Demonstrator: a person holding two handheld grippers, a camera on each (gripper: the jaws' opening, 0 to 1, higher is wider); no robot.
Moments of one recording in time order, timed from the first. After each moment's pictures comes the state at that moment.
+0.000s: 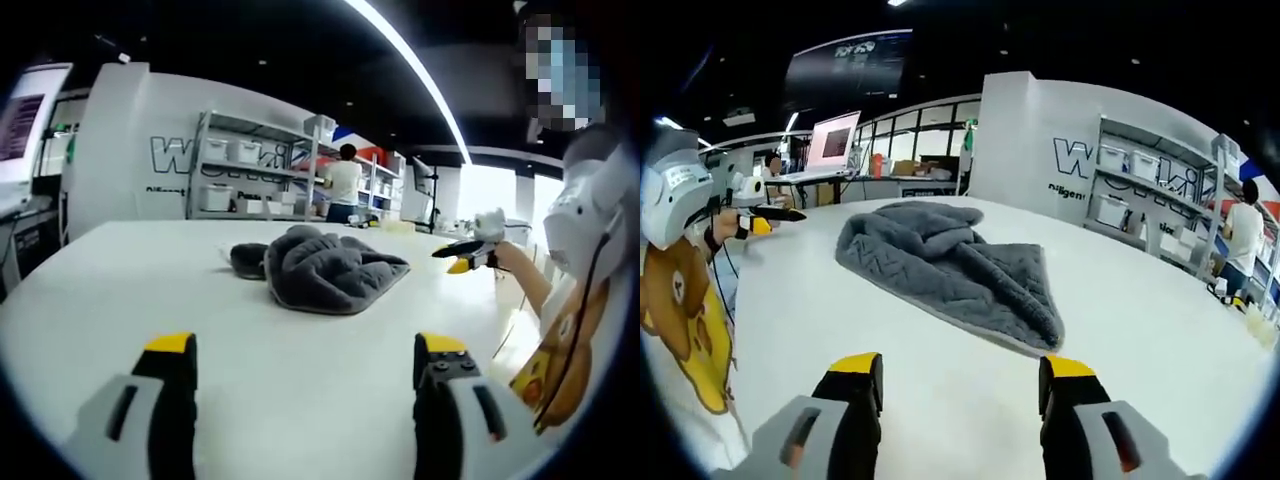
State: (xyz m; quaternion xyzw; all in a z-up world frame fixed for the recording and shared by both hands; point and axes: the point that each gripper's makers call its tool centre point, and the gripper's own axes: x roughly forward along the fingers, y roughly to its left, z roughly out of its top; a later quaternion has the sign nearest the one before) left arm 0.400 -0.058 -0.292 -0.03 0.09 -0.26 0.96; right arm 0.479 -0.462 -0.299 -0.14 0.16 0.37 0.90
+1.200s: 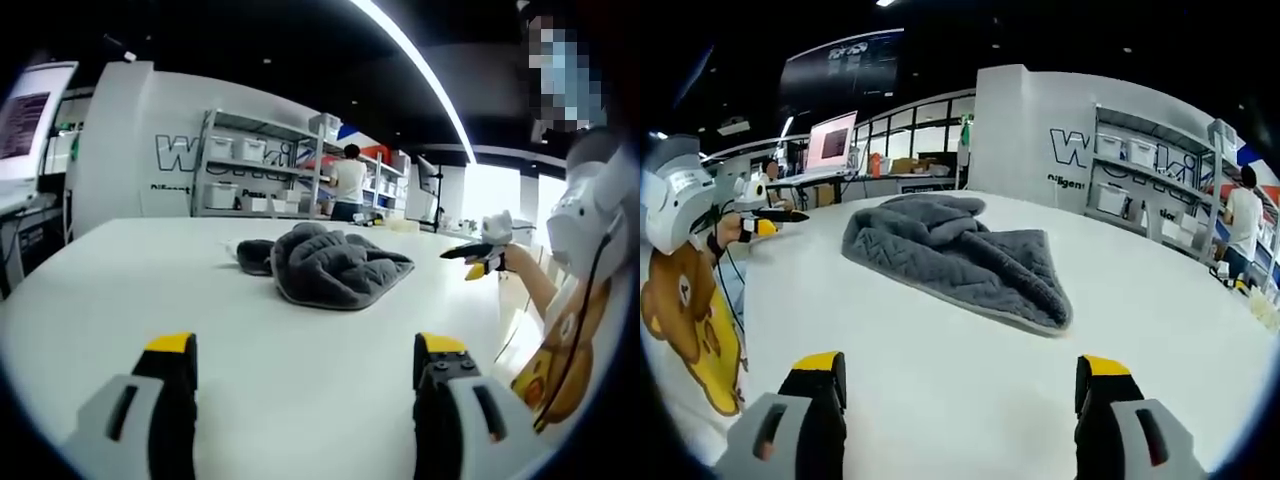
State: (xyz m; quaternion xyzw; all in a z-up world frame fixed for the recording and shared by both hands) left arm 0.398 -0.053 -0.295 -0.03 0.10 -0.24 0.96; right arm 0.465 -0.465 -0.312 -0.12 0.19 0.37 0.90
